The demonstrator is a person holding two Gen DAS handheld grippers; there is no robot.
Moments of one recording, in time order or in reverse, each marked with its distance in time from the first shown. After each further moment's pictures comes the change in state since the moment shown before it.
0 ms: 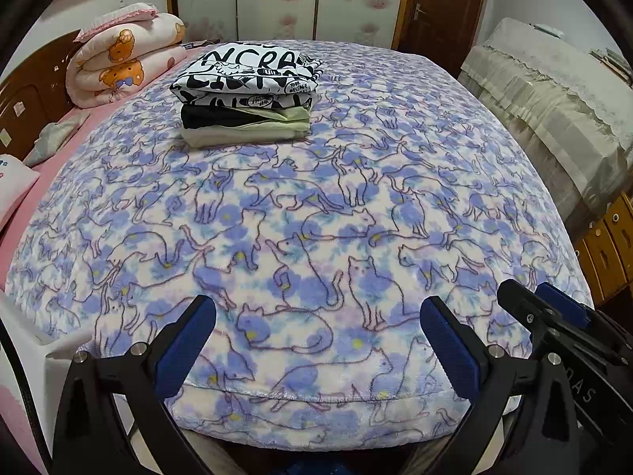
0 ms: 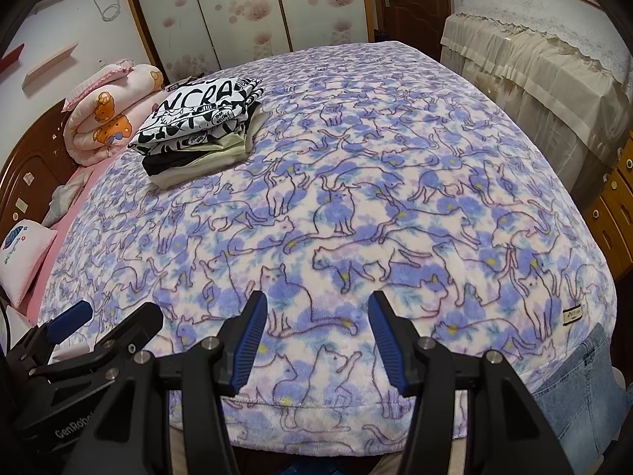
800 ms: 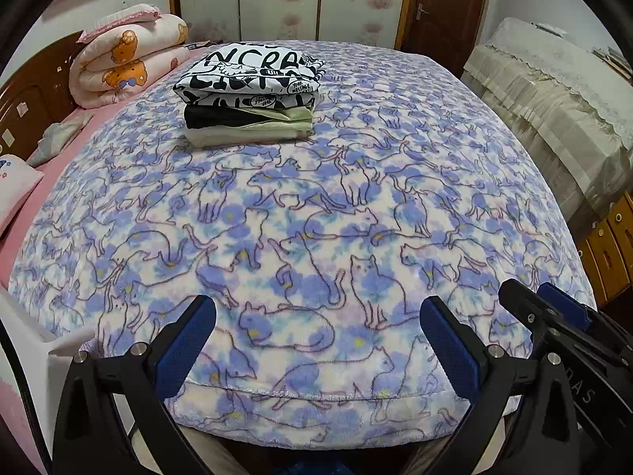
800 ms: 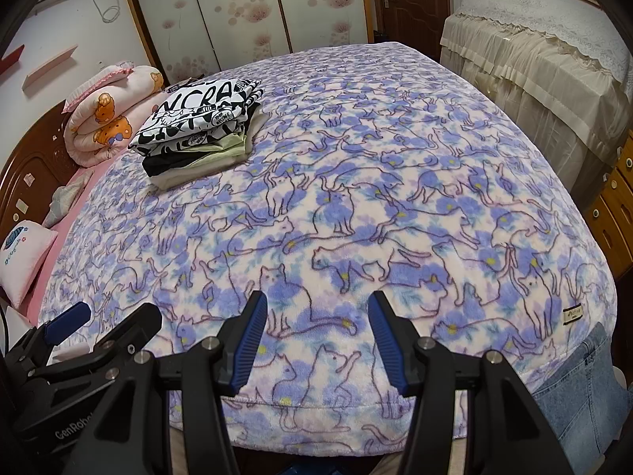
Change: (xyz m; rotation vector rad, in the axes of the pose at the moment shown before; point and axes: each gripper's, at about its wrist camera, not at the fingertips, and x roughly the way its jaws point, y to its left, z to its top) left arm 0.000 0.006 0.000 0.008 0.002 0.007; right arm 0.001 -0.003 0.000 -0.001 0.001 0.003
